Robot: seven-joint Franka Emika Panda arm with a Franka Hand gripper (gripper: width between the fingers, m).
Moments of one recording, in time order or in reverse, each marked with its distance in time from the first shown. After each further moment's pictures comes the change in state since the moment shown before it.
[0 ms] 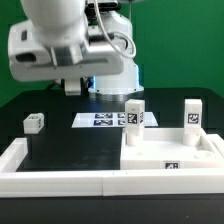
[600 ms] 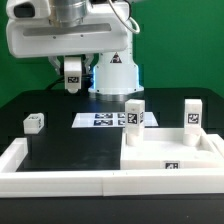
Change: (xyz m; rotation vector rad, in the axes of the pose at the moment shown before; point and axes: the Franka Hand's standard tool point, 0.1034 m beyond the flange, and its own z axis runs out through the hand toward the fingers) arm 0.007 -0.002 -0.028 -0.048 0.354 -0.024
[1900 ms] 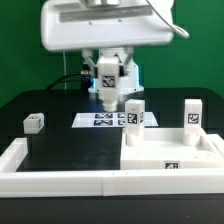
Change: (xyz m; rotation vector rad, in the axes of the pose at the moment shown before) arm 0.083 -0.066 -0.033 0.037 0.521 0.193
